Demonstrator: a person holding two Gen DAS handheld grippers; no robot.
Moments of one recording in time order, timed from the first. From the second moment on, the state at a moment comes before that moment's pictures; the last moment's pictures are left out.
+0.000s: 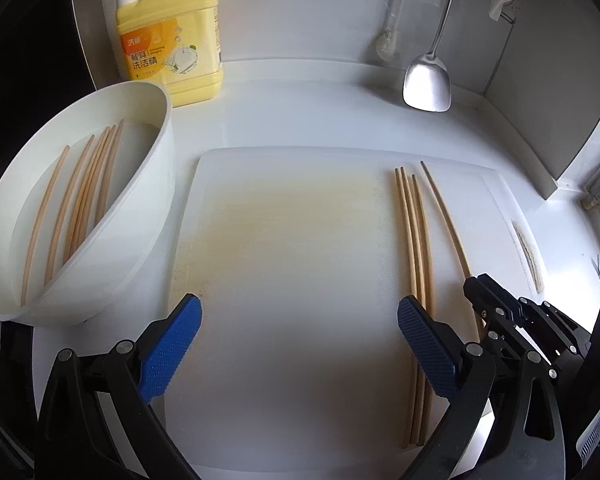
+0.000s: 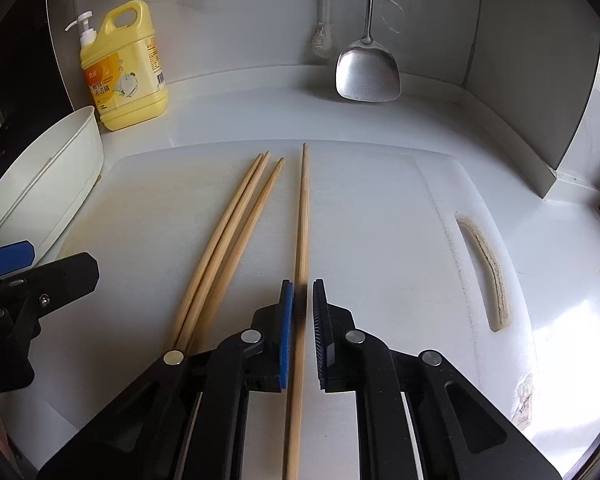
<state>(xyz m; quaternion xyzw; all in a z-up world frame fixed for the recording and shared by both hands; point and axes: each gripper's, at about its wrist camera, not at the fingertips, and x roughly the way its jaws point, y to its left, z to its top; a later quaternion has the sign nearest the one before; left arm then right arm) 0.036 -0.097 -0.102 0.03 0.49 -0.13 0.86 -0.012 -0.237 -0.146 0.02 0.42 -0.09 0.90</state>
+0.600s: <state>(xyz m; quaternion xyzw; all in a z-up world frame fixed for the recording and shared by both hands) 0.046 -0.132 -0.135 0.07 0.50 -0.14 0.85 -0.027 -0.273 -0.145 0.04 0.41 -0.10 0.90</state>
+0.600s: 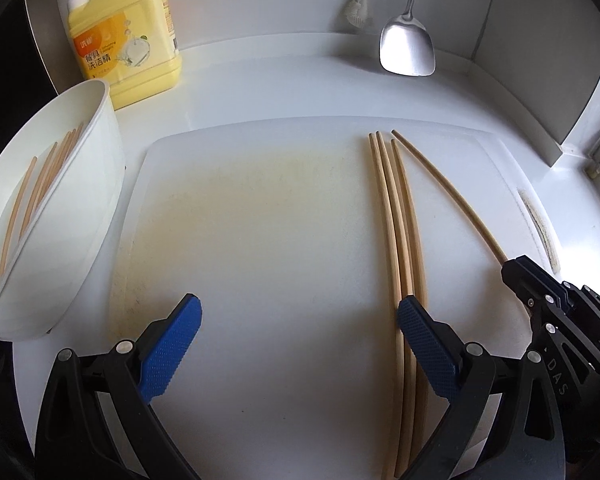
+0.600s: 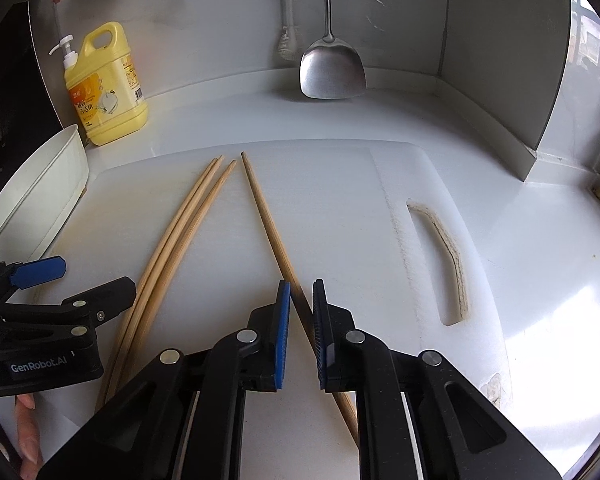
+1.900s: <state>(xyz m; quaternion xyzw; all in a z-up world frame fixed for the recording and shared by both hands) 0.049 -0.144 -0.137 0.07 0.48 -0.13 0.86 -0.009 -0.266 -0.143 0.00 0.42 -0.06 0.91</state>
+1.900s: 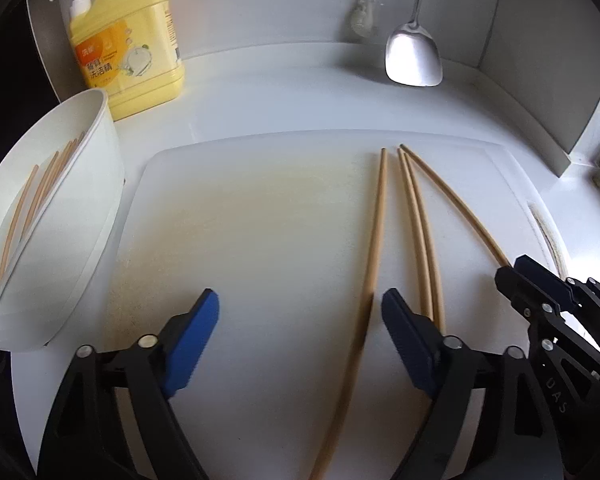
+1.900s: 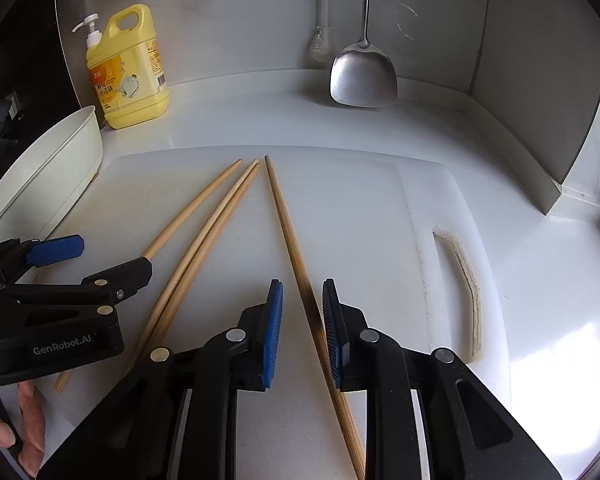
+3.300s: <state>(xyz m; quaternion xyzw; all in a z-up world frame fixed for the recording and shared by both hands) 0.066 0.020 -0.006 -0.05 0.45 -0.06 0.89 0.044 -0.135 -0.026 0.04 0.37 0.11 0.92</state>
